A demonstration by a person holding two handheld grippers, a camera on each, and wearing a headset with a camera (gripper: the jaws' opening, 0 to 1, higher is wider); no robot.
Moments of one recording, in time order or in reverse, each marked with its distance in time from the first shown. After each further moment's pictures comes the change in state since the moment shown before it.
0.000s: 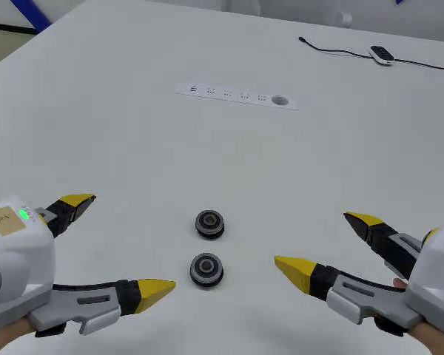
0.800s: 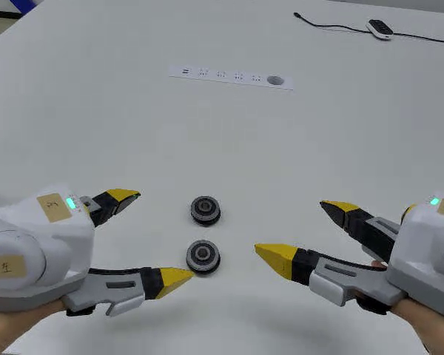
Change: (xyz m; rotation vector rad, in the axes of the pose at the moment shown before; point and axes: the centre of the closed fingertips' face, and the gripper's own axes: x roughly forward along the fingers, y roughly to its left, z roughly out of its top) left arm 0.033 -0.033 0.000 0.085 0.031 -0.161; right arm 0.013 0.018 -0.008 0.081 0.037 0.073
